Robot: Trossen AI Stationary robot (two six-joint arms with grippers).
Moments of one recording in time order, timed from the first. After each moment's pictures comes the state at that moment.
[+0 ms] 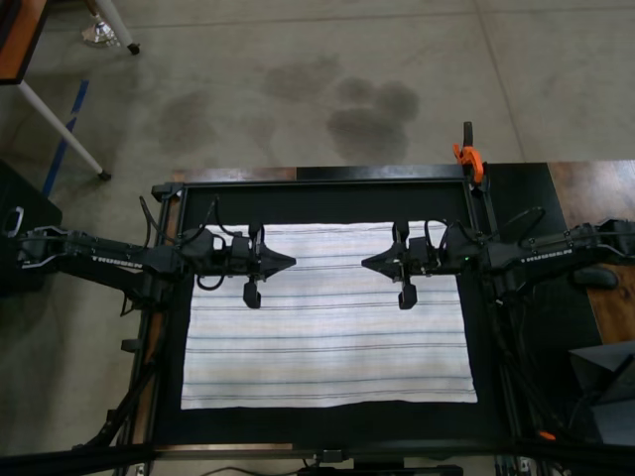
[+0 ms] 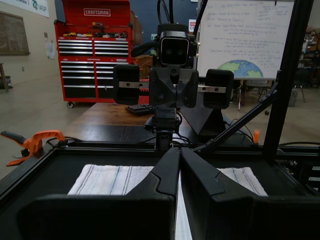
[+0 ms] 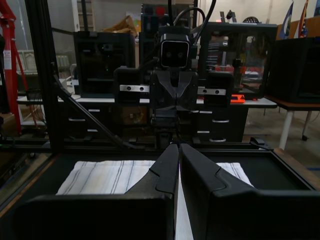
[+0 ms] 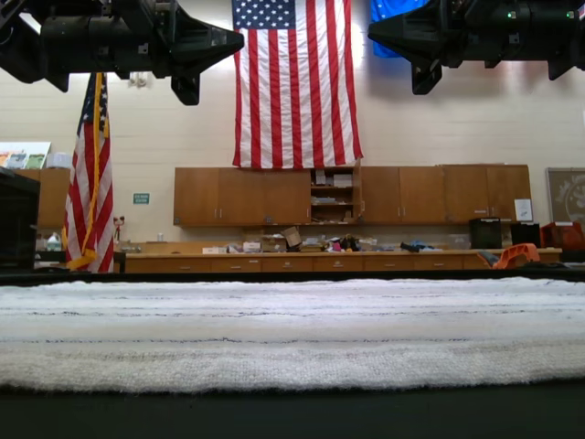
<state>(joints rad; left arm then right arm) 0.00 1.05 0.52 0.62 0.00 0.00 0.00 1.04 0.54 0.59 0.00 0.00</state>
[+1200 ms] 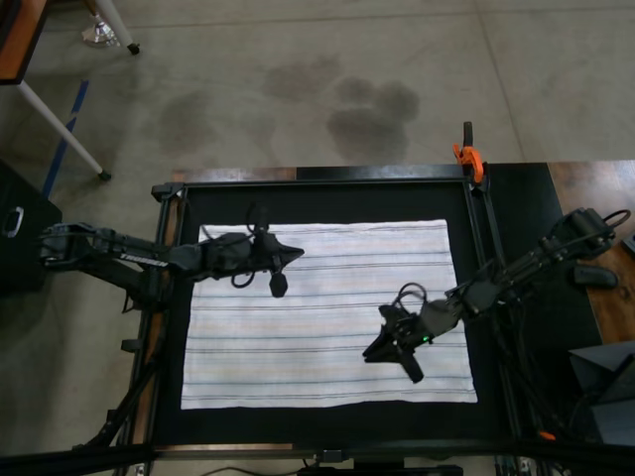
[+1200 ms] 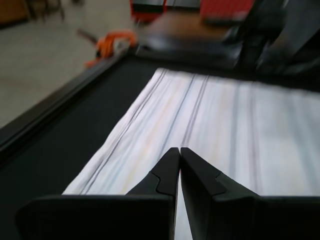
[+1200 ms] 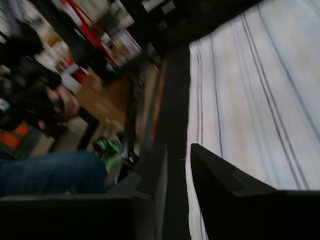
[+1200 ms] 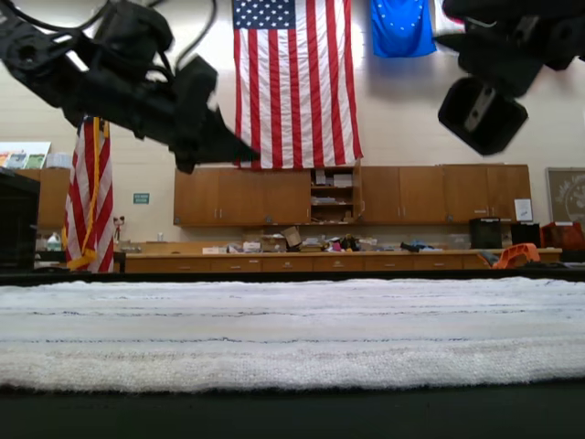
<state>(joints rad) 0.08 1.30 0.56 0.44 -0.24 -0.04 0.45 1.39 0.61 0.46 0.04 0.69</state>
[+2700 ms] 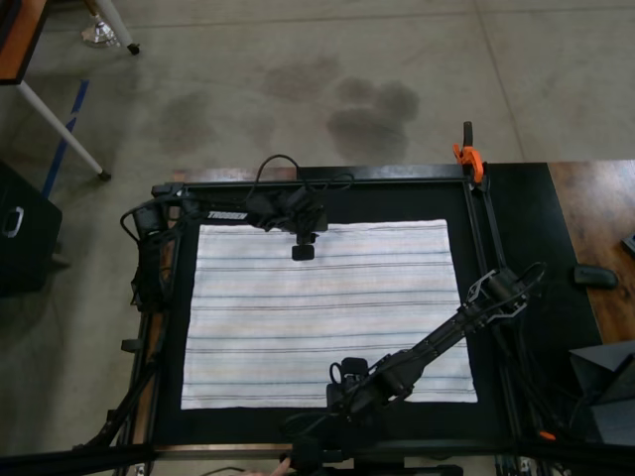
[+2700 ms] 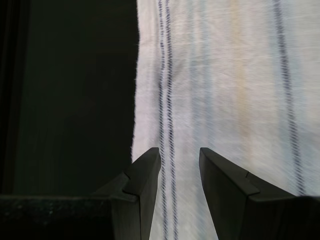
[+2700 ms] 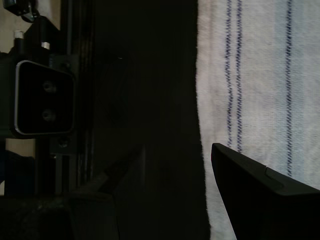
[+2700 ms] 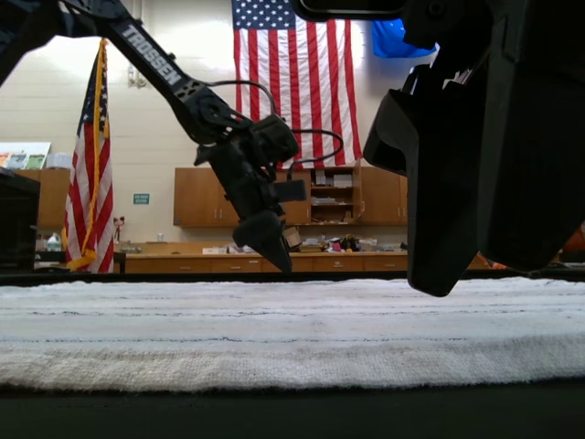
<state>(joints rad) 0.42 1.94 1.26 -0.27 -0.03 0.52 0.58 2.10 1.57 -0.55 0.03 0.61</state>
